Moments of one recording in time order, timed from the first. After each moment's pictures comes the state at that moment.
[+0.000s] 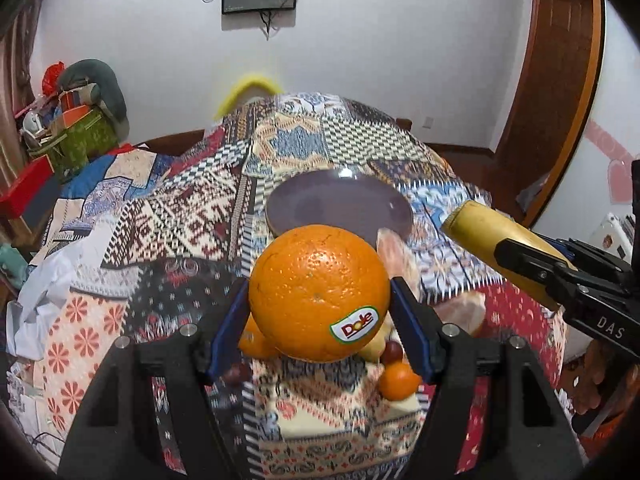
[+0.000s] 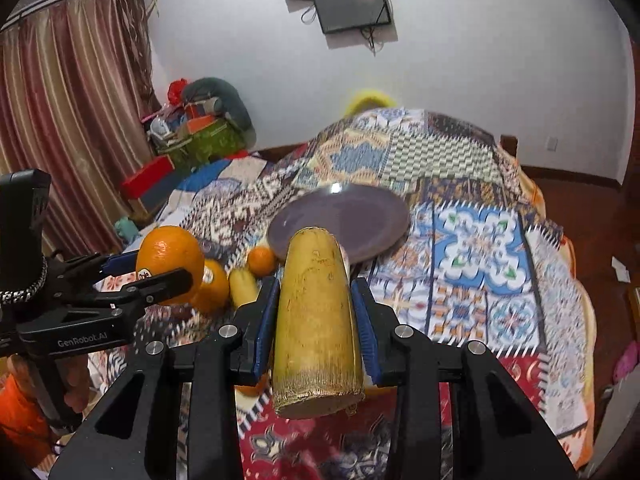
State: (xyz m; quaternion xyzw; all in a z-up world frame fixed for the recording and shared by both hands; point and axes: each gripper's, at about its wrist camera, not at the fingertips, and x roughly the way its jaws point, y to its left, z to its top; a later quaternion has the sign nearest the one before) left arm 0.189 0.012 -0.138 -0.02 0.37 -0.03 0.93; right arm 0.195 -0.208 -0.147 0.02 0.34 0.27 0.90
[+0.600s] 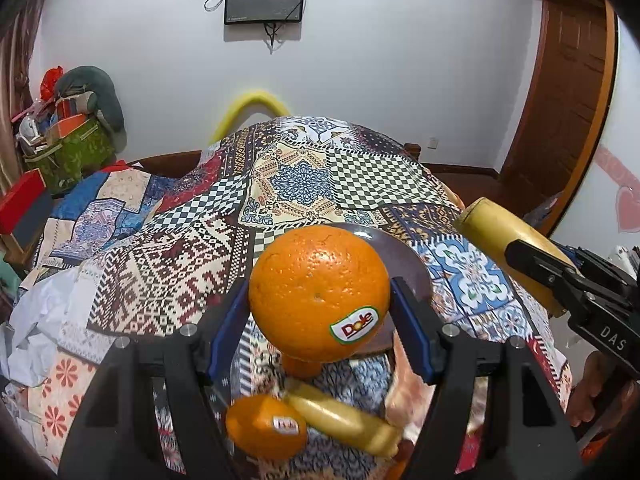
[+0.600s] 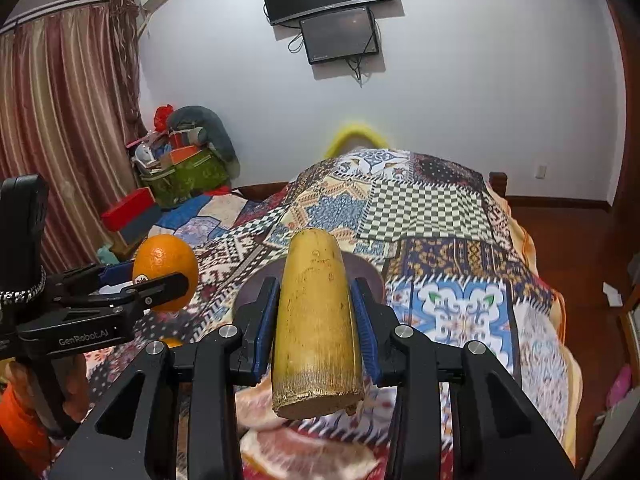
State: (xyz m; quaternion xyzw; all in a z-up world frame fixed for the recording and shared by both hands) left arm 0.278 0.021 -0.123 -0.03 0.35 -0.03 0.93; right arm 0.261 -0.203 -0.123 0.02 0.29 0.25 0.92
